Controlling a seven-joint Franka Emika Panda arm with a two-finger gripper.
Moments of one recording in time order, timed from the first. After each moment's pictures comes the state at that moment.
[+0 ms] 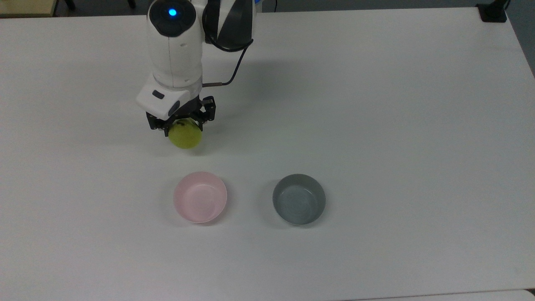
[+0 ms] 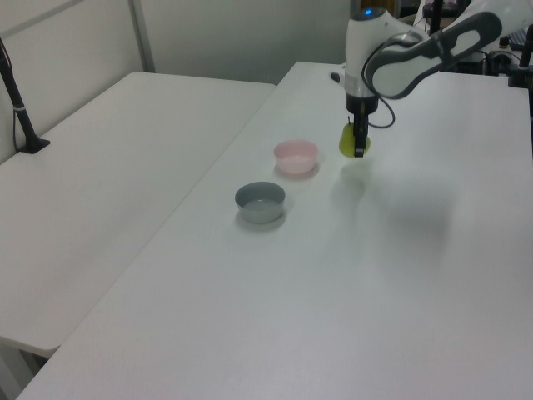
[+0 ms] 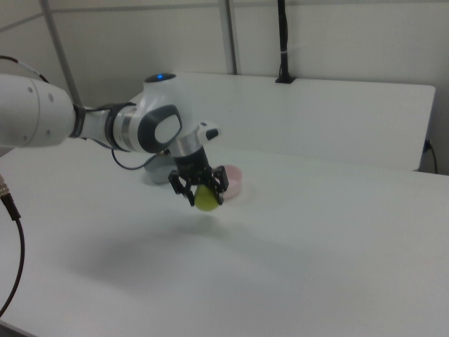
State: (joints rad) arm 0.16 0.35 -0.26 -1.80 -0.06 2.23 -0.34
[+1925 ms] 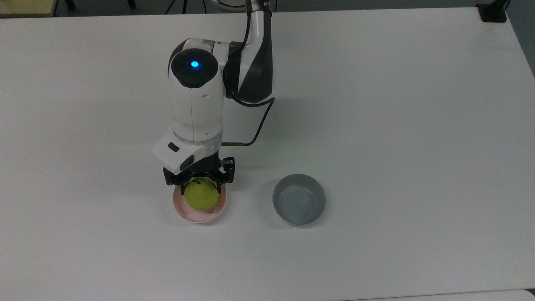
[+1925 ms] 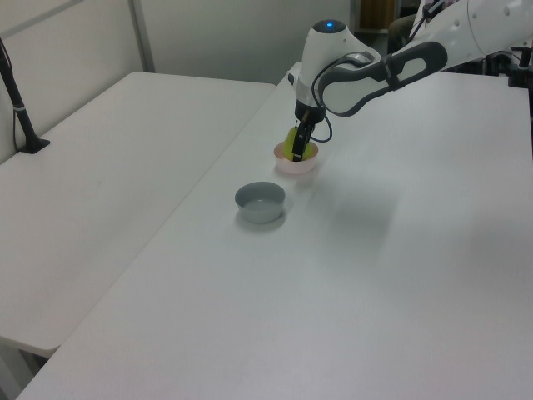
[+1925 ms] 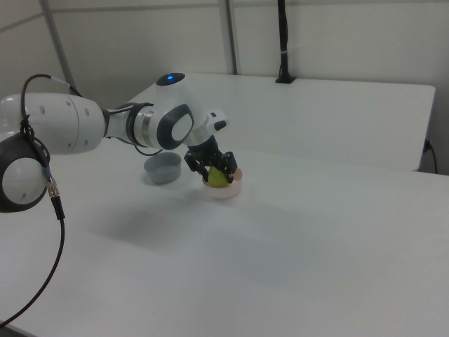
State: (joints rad) arm 0.19 0.70 -0.26 -1.39 0.09 2.32 -0.17
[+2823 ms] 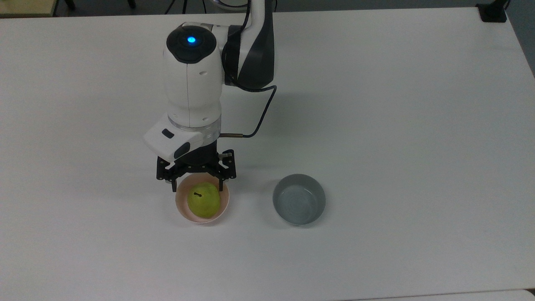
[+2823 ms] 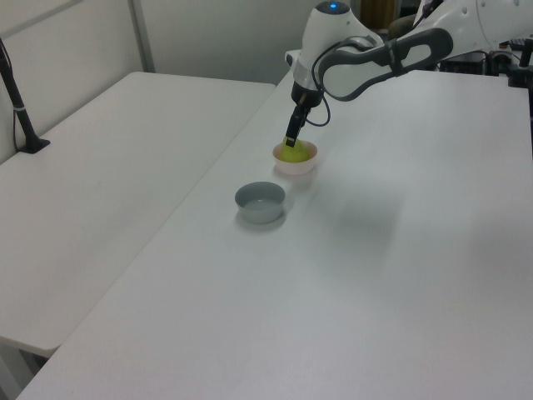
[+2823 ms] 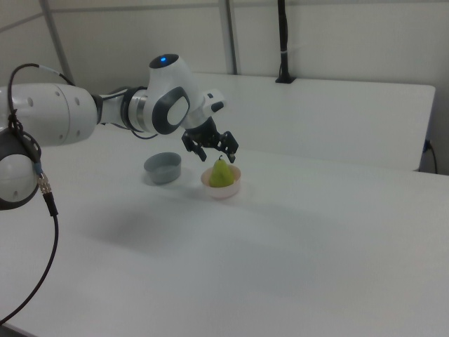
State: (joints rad) arm 0.19 0.64 -0.27 -1.36 0.09 2.32 -0.15
